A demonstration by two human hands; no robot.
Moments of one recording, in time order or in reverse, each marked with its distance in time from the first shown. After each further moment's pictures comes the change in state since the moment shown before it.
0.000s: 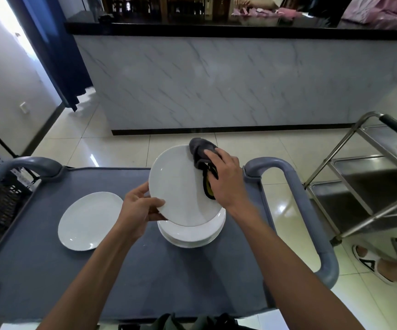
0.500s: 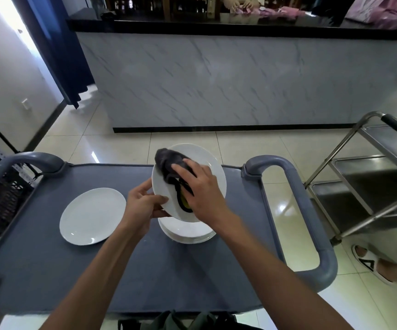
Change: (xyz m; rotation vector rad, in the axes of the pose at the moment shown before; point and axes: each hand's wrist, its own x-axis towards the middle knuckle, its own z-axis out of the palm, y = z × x) left_hand -0.006 -0.003 0.008 -0.018 0.010 0.027; right_hand -0.033 -0.042 0.017 0.041 -0.150 -0.238
